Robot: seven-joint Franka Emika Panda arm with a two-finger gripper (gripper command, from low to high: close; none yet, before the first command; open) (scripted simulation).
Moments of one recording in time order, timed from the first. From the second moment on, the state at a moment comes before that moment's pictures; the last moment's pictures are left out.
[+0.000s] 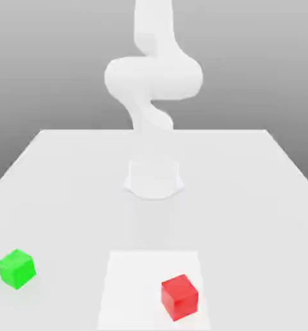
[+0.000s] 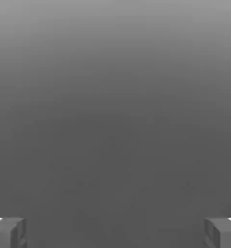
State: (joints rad) arm 0.02 -0.71 -0.01 -2.32 0.00 2.34 0.77
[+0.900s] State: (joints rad) arm 0.12 0.28 -0.01 -2.53 0.01 2.81 0.43
